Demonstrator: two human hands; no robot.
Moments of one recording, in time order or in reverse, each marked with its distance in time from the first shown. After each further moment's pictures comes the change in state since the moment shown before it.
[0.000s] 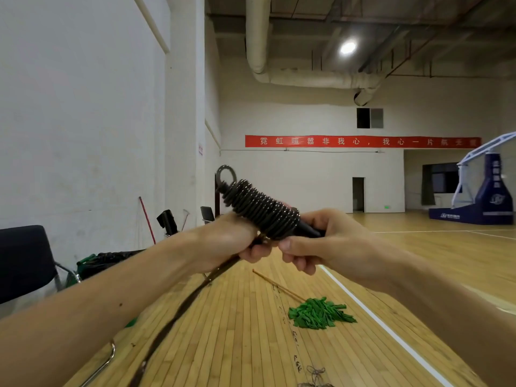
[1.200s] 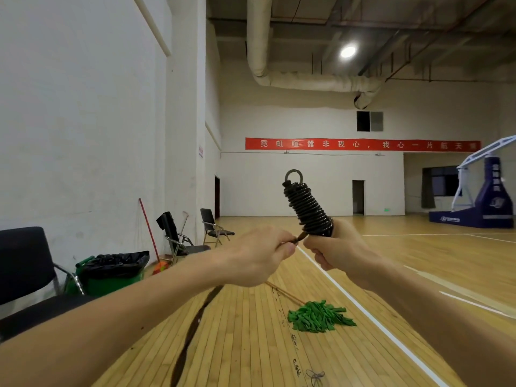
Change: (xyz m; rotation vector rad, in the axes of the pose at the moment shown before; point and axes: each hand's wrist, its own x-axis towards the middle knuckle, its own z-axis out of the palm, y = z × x) left_hand -0.034 0.030 0.035 0.707 -0.084 0.112; right_hand 0.027 0.052 -0.025 -0.094 0.450 0.201
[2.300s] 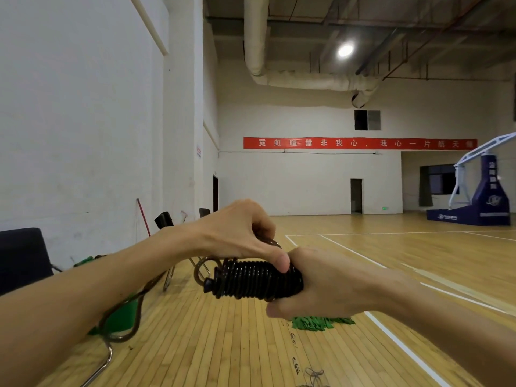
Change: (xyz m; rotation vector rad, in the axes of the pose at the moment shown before) left_hand 0.005 -0.019 -0.037 -0.120 -0.044 0.300; right_hand -0.055 -0.046 0.018 -0.753 -0.528 -0.325
